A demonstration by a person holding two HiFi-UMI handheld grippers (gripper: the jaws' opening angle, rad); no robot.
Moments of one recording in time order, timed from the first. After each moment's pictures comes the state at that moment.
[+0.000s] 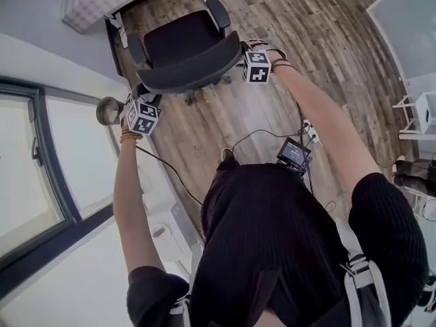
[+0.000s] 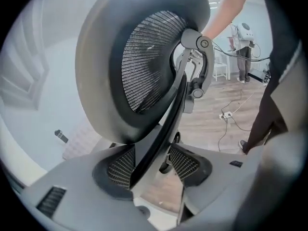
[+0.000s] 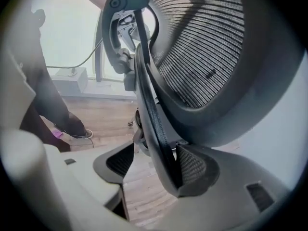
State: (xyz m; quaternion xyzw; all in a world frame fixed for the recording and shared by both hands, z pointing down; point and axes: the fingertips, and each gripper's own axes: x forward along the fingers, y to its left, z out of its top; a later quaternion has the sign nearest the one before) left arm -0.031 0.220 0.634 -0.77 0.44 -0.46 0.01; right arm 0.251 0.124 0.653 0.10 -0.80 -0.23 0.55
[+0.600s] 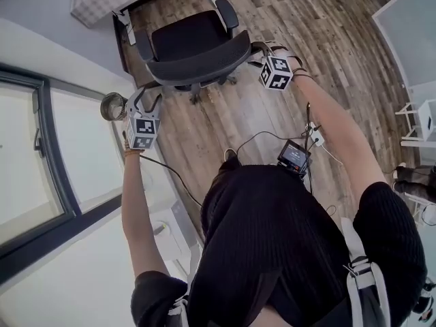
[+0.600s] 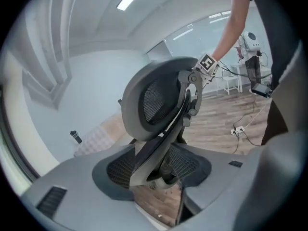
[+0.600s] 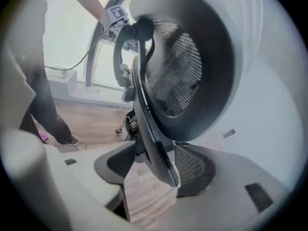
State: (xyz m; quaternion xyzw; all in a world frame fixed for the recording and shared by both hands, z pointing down) left arm -0.041 0.261 0.572 -0.77 0.52 -0.37 0.05; right arm 0.270 0.129 0.611 0.16 -0.82 -0.26 0.48
